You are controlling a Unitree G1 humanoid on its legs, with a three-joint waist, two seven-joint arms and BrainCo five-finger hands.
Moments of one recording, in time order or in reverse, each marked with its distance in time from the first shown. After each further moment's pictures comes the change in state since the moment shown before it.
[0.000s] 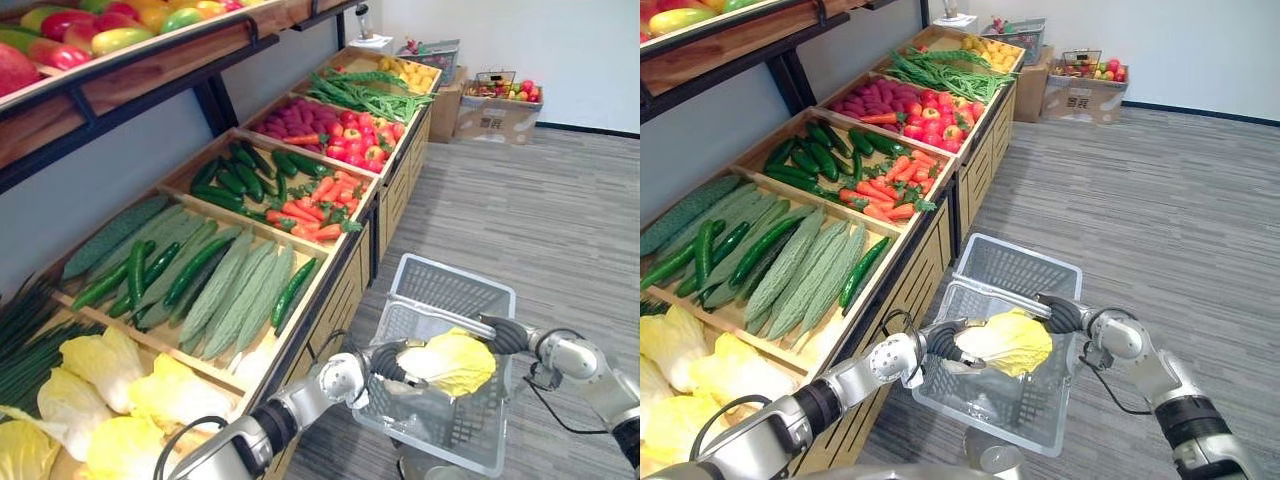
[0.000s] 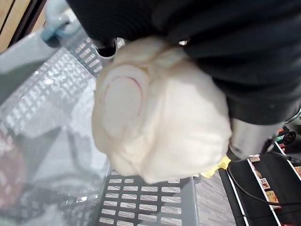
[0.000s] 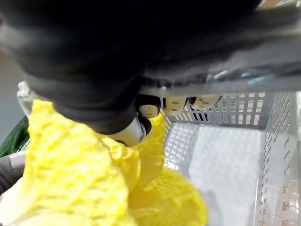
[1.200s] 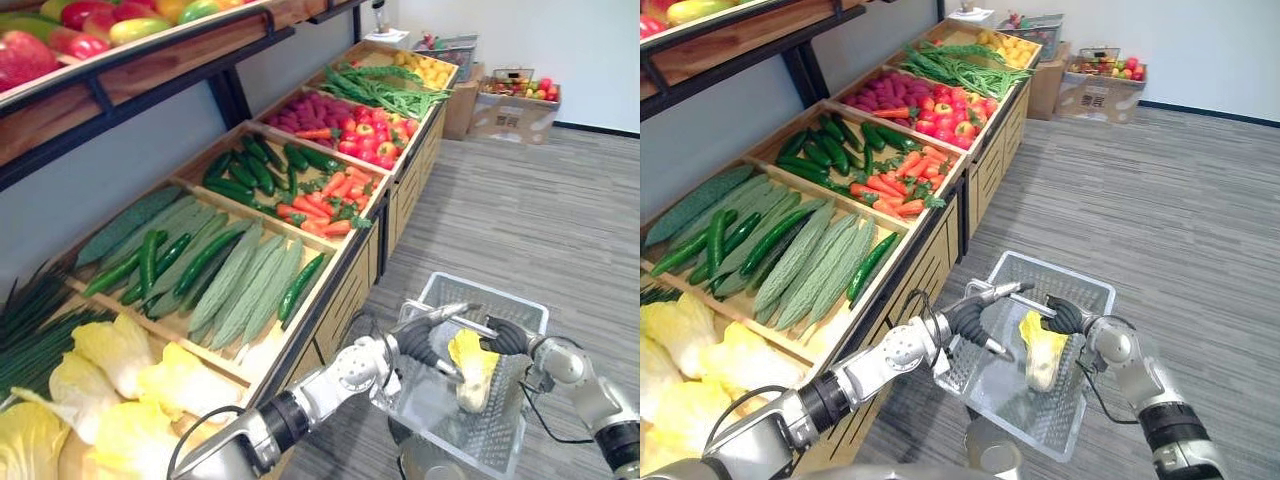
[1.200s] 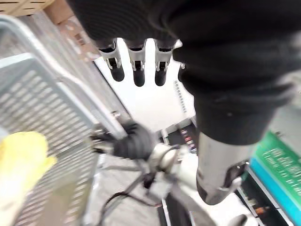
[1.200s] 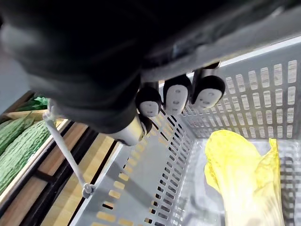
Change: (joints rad) left arm -0.012 0.012 0.007 -0.414 -0.211 -0.017 0.057; right arm 0.028 0.151 -0.117 0.062 -0.158 0.203 -0.117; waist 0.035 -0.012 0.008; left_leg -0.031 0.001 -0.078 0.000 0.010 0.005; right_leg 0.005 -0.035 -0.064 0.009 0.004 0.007
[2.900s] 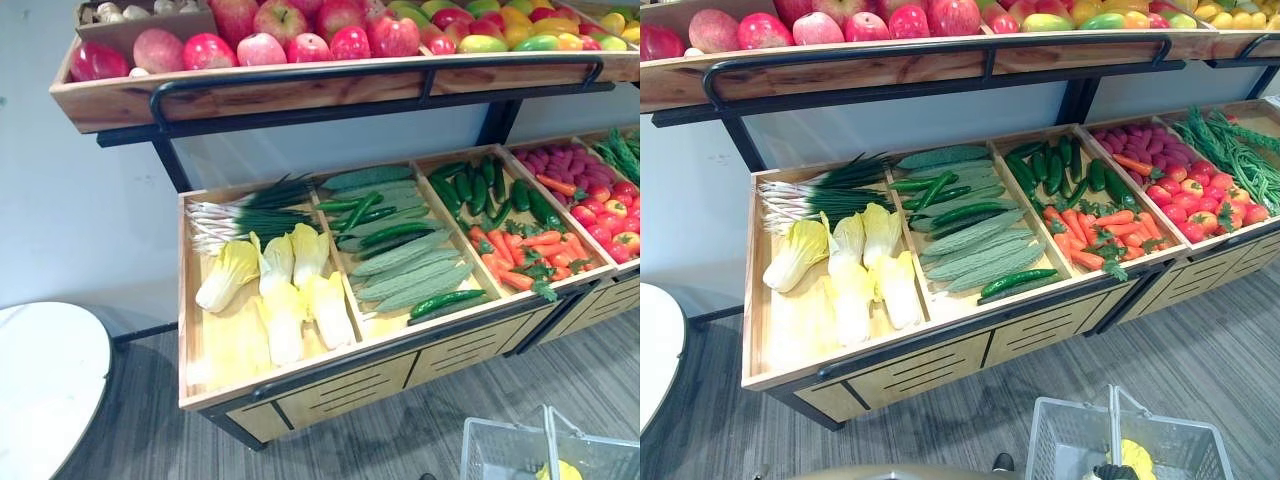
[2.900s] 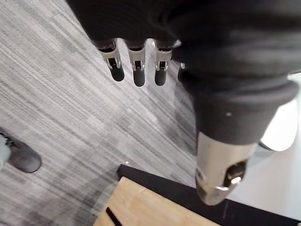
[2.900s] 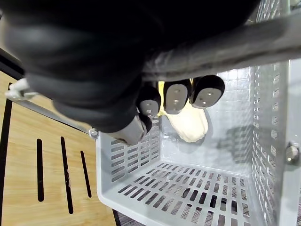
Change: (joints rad) left arm 0.623 -0.113 1.369 0.901 -0.390 0.142 0.311; right arm 0.190 0.347 -0.553 0.748 0.235 0.160 -0.412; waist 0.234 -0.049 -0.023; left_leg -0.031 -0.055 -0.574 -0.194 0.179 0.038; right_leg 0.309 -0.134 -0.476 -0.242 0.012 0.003
